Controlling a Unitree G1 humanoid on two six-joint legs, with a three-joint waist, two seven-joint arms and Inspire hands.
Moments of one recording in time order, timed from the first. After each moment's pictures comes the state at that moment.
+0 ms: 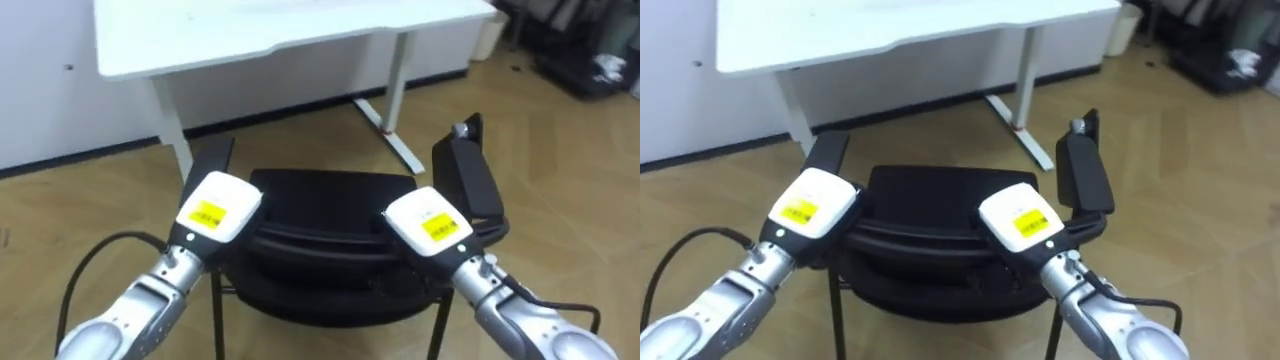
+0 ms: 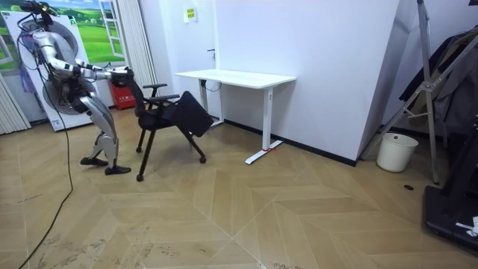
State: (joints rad) left arm -0.12 0.49 -0.41 0.44 1.13 -0.24 0.43; right arm -0.07 -0.53 0.46 0.34 -1.10 -0.25 -0.30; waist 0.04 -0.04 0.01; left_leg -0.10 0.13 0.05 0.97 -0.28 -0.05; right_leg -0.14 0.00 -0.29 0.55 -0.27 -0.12
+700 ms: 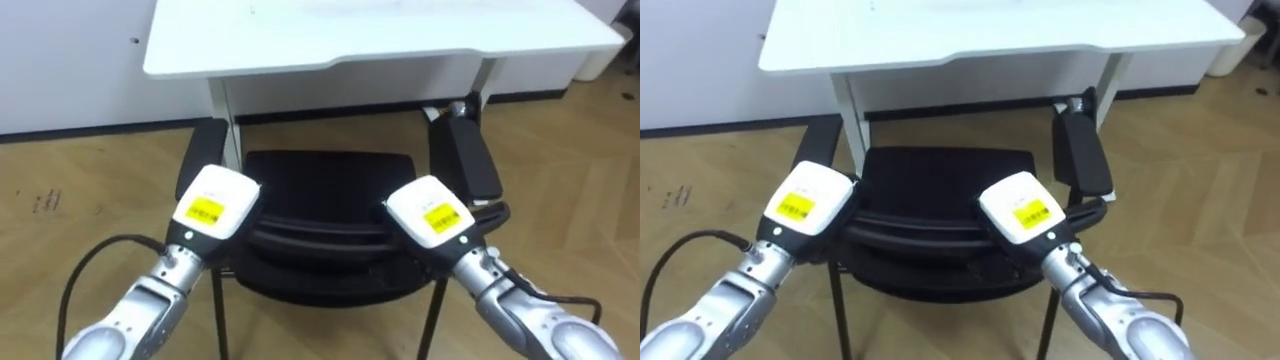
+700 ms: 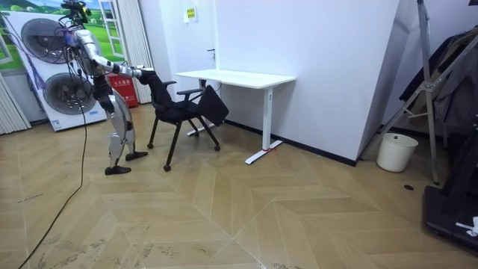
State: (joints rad) left arm -0.08 0.47 -0.36 0.37 1.17 -0.20 0.47; right arm -0.10 -0.53 0.43 0.33 -1.14 -0.27 -0.35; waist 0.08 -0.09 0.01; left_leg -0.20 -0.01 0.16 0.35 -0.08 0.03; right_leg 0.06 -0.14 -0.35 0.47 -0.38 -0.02
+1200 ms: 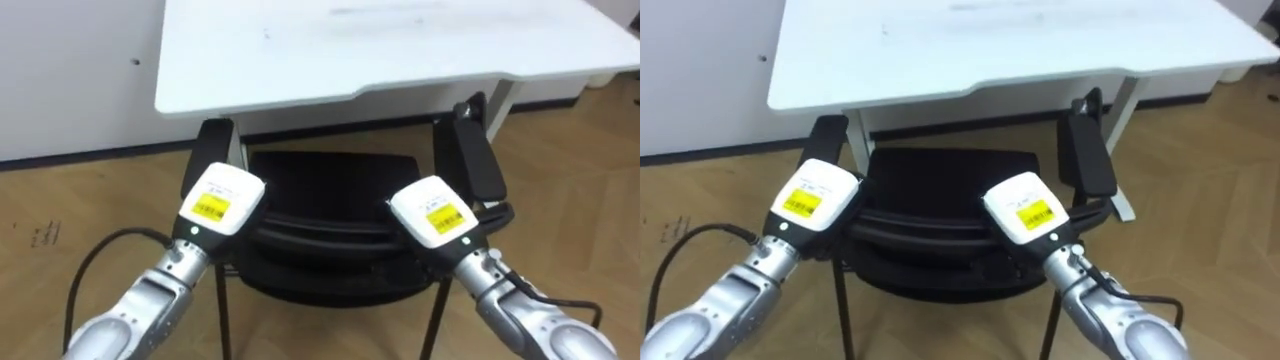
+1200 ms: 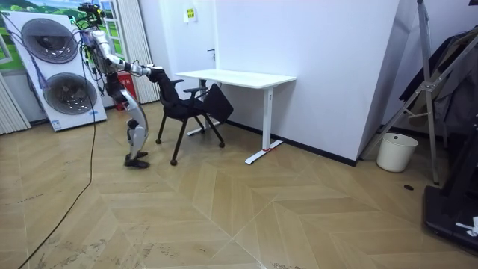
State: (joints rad) left arm -0.12 0.48 -0.37 0.41 1.17 -0.24 0.44; right arm -0.06 -0.50 0.44 0.34 -1.14 -0.23 -0.36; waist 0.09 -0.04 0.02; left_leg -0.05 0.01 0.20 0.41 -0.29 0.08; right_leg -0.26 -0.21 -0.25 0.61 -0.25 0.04
